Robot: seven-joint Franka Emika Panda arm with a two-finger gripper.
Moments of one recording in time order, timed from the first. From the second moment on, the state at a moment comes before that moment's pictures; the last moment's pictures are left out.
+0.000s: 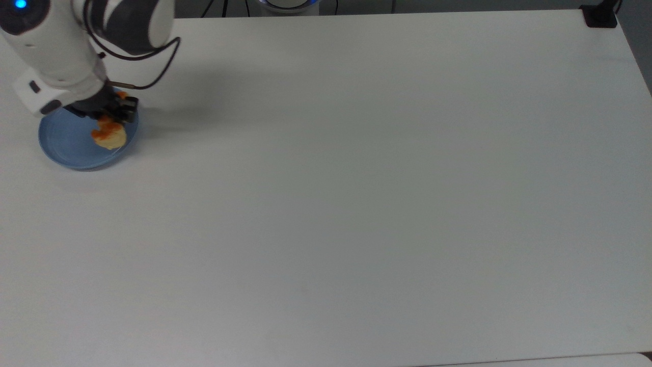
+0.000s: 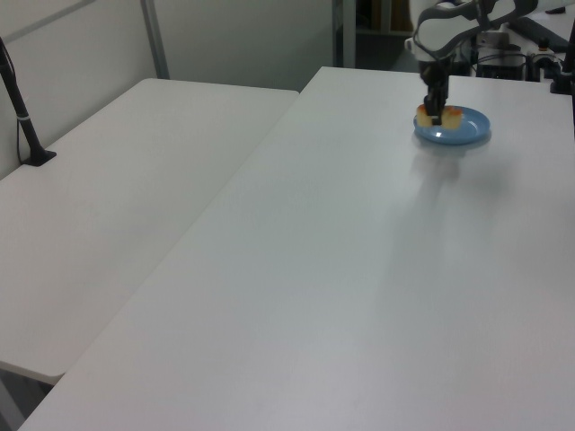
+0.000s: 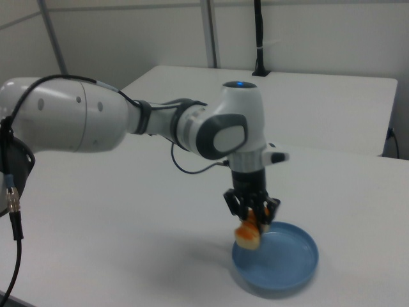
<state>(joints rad) -0.28 0.44 -0.18 -1.62 -0.08 1.98 -0.37</state>
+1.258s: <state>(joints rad) -0.14 0.34 -0.14 -1.62 -0.08 1.98 -0.18</state>
